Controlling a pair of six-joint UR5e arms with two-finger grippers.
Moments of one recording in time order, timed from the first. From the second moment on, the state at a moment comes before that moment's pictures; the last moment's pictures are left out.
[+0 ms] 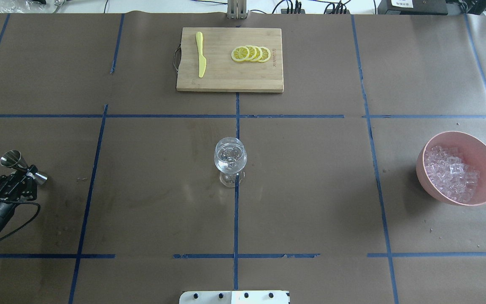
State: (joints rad) left arm -0.17 -1.30 -1.56 -2.99 -0.60 -1.22; right arm 1.41 -1.68 1.85 -1.40 2.45 0.28
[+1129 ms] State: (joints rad) left arm -0.16 -1.30 -1.56 -2.99 -0.60 -1.22; right arm 1.41 -1.68 1.85 -1.41 2.45 0.28
